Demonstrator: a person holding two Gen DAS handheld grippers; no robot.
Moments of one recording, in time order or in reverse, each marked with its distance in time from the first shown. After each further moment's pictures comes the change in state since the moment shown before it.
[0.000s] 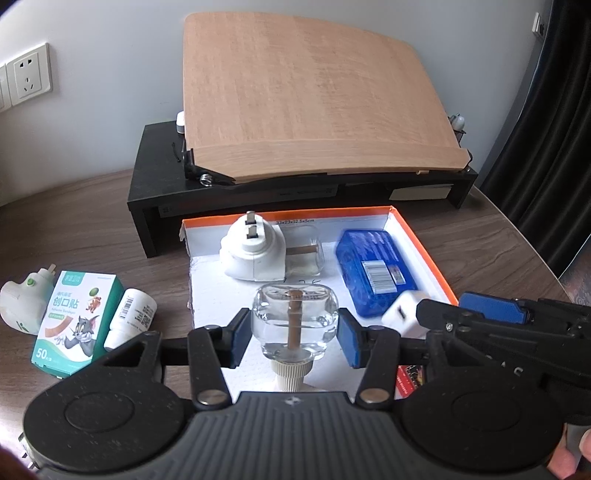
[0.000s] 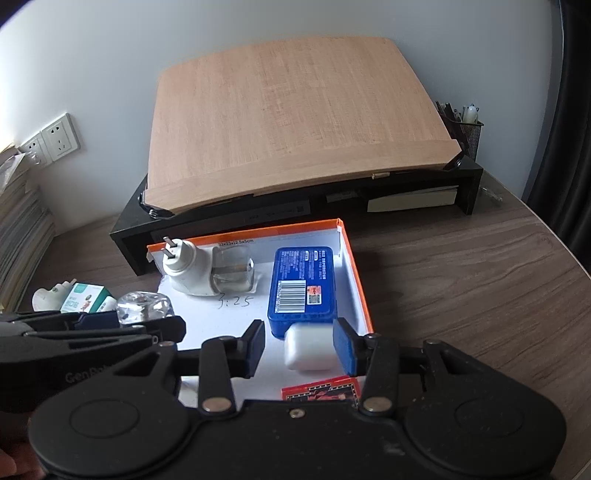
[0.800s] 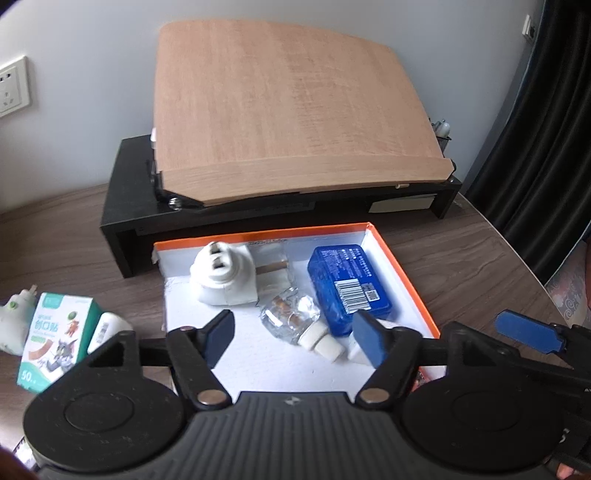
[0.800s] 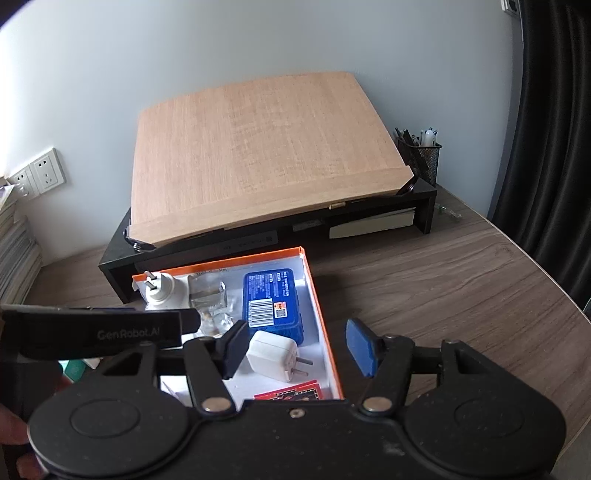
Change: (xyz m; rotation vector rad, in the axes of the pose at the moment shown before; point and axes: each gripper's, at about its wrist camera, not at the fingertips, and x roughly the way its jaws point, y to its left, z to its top) left arm 0.000 -0.014 0.016 0.004 -0.001 -0.031; right arm -0.038 -0.011 -0.005 0.046 -0.095 -0.060
